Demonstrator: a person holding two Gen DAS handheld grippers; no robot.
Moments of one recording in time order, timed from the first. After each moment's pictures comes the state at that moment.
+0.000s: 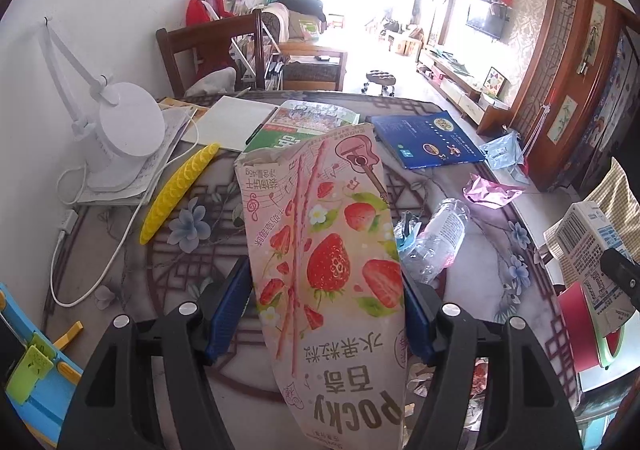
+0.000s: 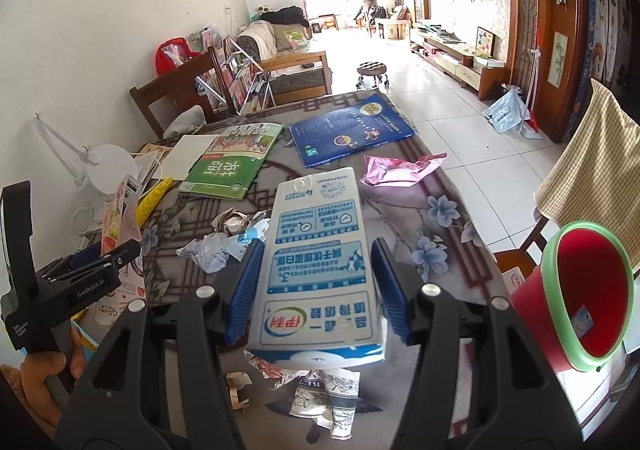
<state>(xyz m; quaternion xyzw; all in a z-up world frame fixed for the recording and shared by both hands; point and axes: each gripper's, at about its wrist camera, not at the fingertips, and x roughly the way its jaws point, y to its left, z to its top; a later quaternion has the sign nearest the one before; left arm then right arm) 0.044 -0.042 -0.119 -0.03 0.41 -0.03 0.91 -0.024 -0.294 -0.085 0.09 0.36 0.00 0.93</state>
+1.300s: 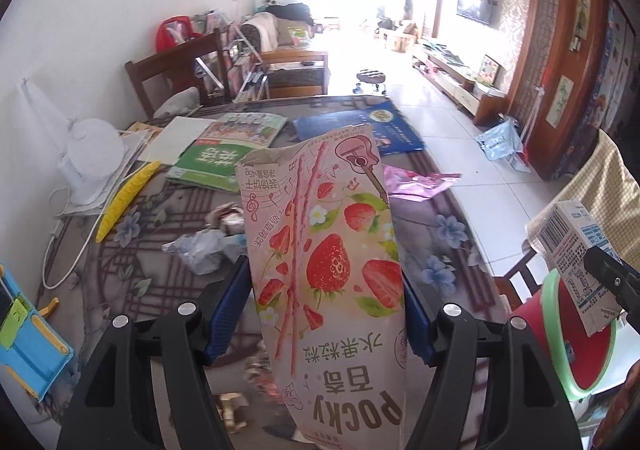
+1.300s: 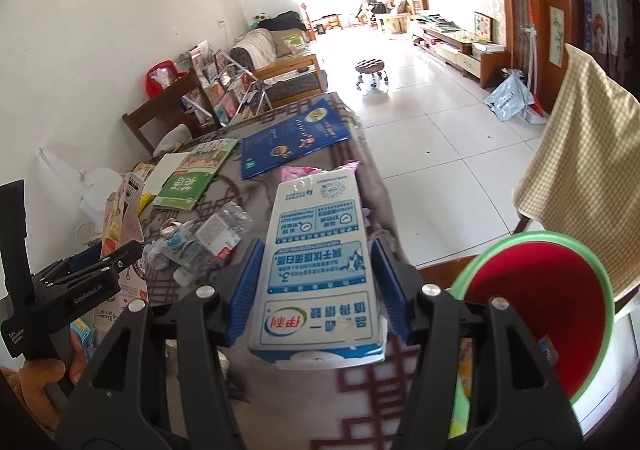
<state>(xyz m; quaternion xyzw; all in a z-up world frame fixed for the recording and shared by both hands) 0.012 -0.245 -0.099 0.01 0.40 -0.02 0.92 -0.049 -0.485 -0.095 0.14 0.35 0.03 0.92</state>
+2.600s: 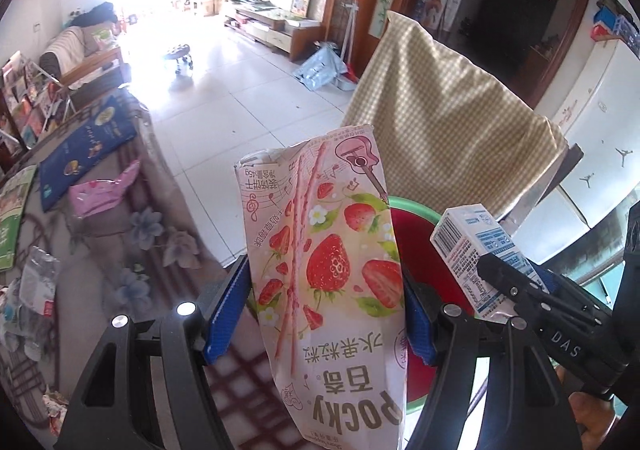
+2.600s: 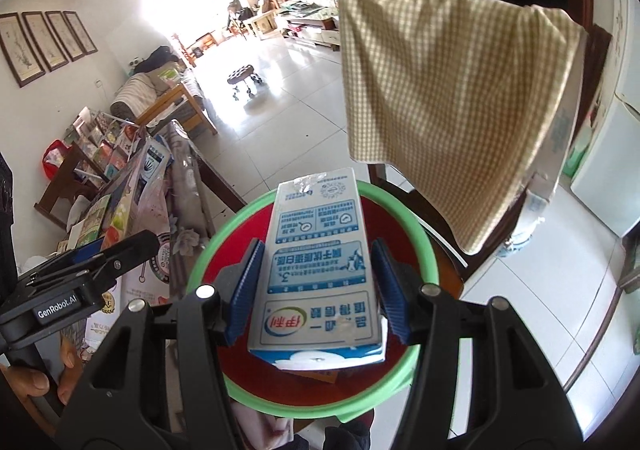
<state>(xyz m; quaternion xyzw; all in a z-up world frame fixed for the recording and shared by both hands) -0.015 -0.530 -0.121 0.09 0.45 -0.33 0.82 -0.152 -0.696 -0.149 0.25 0.37 -0.17 0.88</state>
